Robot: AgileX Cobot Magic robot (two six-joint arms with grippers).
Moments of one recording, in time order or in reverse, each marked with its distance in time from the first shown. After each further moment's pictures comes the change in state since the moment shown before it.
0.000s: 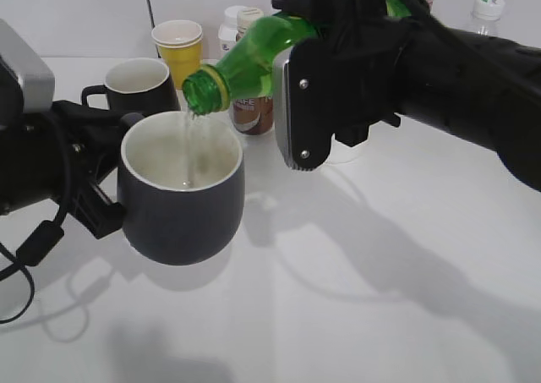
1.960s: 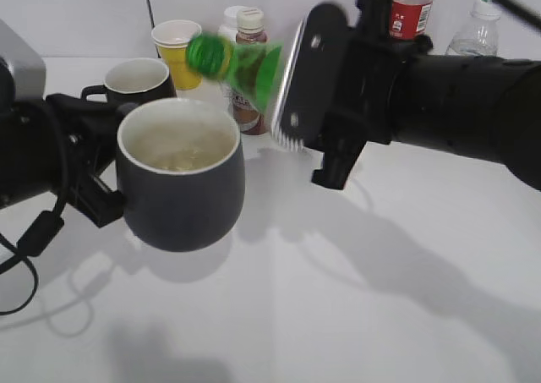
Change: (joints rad) left arm -0.001 0.000 0.000 -0.055 -0.038 0.001; right arm 0.000 0.000 -0.001 -0.007 0.218 0.643
